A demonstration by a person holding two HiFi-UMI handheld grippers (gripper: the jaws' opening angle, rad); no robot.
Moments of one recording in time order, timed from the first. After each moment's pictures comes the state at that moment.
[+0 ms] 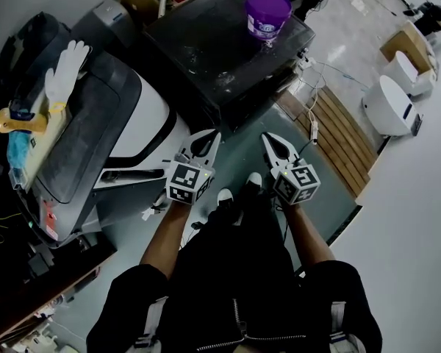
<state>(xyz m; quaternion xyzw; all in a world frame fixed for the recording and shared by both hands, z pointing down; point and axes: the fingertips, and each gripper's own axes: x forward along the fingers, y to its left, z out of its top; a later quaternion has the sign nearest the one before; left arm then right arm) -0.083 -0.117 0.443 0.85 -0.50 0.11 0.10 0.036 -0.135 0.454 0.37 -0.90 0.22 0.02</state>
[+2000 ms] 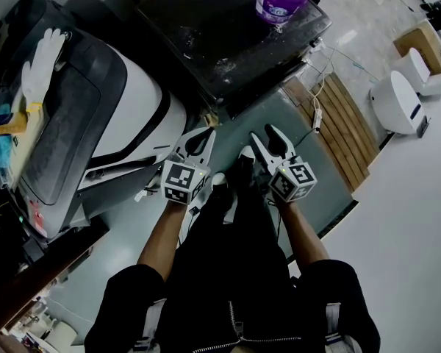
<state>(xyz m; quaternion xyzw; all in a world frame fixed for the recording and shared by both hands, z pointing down) -0.086 -0.136 0.502 0.82 -0.53 0.13 0.16 0.032 -0.167 0.513 0.35 -0.89 0.30 0.01</state>
